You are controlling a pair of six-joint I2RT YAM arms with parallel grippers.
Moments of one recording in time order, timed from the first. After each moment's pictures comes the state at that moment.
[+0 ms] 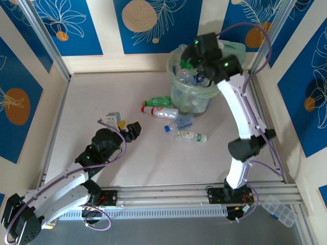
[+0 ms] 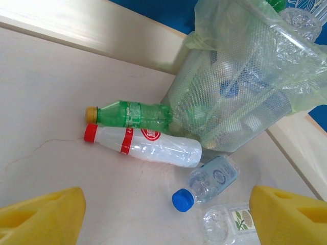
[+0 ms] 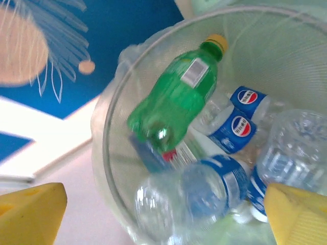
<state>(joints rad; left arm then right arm) -0.67 0.79 0.44 0.13 -0.19 -0.57 0.51 1.76 2.21 -1.10 0.40 0.75</state>
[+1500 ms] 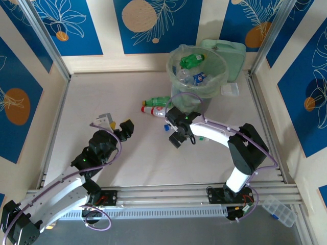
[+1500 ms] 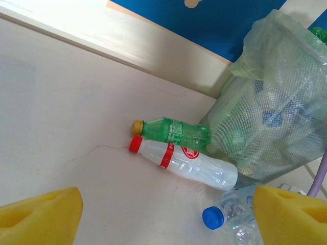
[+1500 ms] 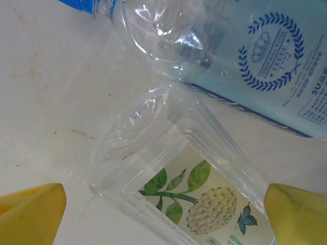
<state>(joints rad) -0.67 0.71 0.44 0.03 -0.38 -0.63 0.73 1.68 1.12 -0.78 0.27 -0.03</state>
